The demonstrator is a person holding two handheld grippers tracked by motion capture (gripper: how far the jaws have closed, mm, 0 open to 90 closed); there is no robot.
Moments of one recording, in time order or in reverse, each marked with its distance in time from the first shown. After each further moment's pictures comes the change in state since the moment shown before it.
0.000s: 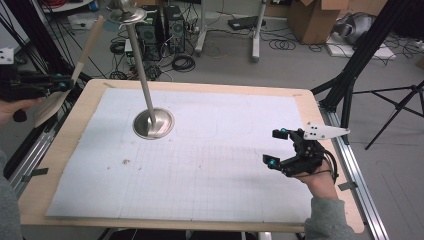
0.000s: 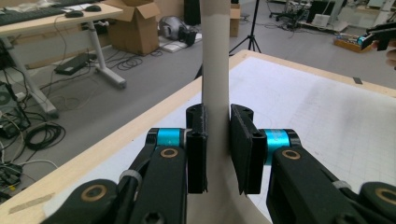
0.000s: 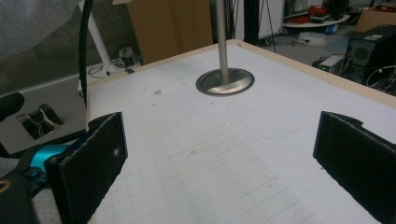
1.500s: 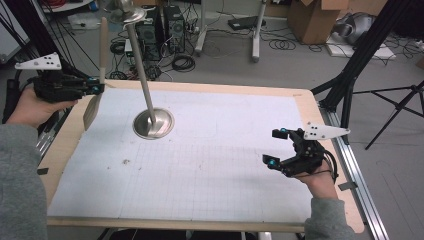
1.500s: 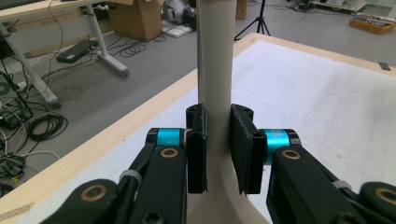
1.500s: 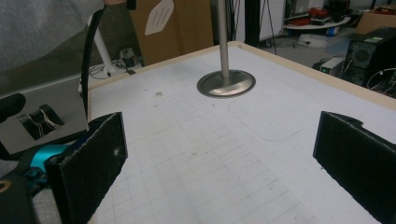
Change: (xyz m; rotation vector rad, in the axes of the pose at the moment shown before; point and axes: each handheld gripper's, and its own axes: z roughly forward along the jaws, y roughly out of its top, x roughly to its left) left arm -0.013 -0.005 0.068 0.072 0.037 0.019; right arm 0.001 0.001 0.000 -0.005 0.003 -0.004
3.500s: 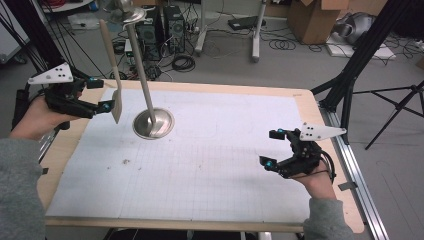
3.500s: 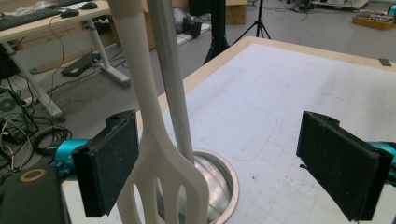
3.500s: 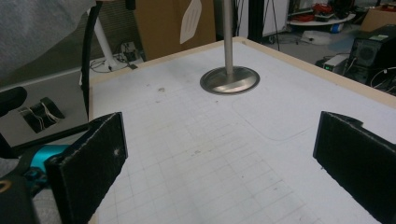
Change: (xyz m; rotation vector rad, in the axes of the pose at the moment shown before) left arm -0.040 -0.008 0.009 -0.045 0.006 0.059; right arm 0.005 0.002 0.006 0.023 0.008 -0.018
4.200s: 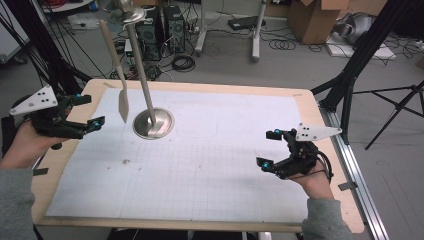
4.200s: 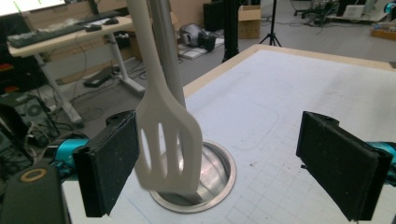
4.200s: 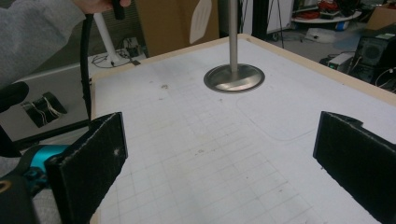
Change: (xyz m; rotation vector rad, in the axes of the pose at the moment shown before) left arm -0.030 -0.037 -0.033 -0.075 0.086 0.021; right arm 0.003 0.002 0.006 0.018 0.011 -0.011
